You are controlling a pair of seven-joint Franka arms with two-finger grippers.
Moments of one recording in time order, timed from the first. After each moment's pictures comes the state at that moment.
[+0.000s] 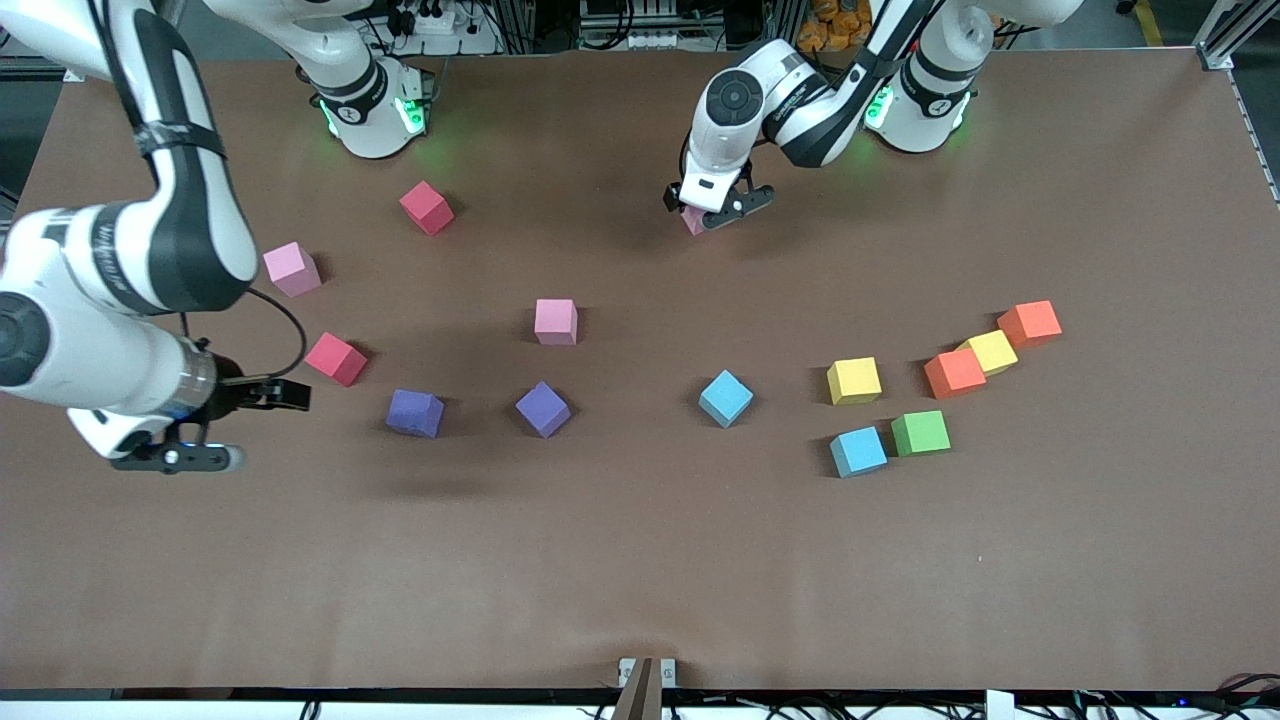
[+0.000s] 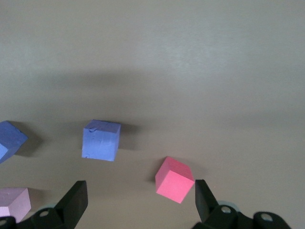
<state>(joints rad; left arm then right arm) -0.56 0.22 -0.48 -2.41 -0.22 2.52 -1.29 0.12 0.41 -0.02 -1.51 0.00 1.78 0.09</state>
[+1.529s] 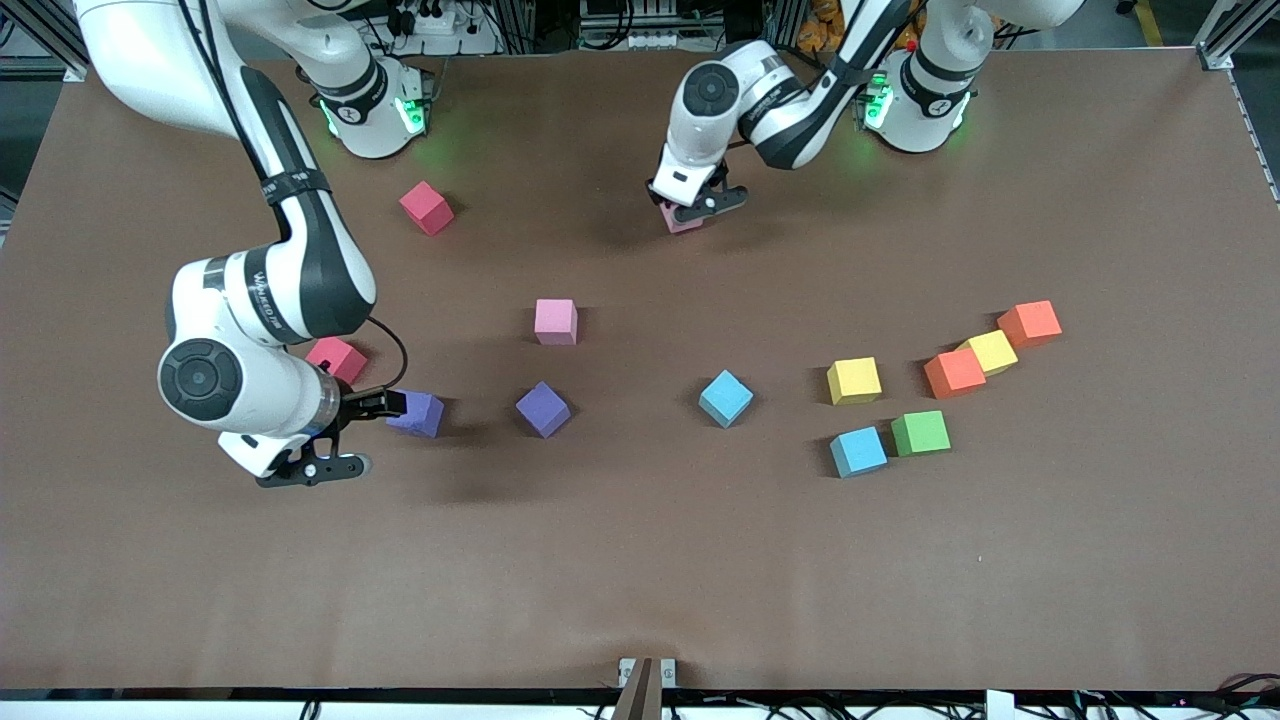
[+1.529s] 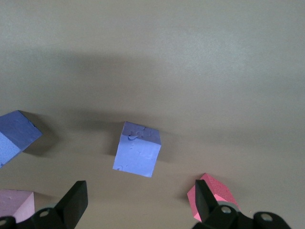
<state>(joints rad) -0.62 0.28 -0.48 -2.32 -0.11 2.55 -1.27 0.24 0.52 -0.02 -1.51 0.00 1.86 0.10</state>
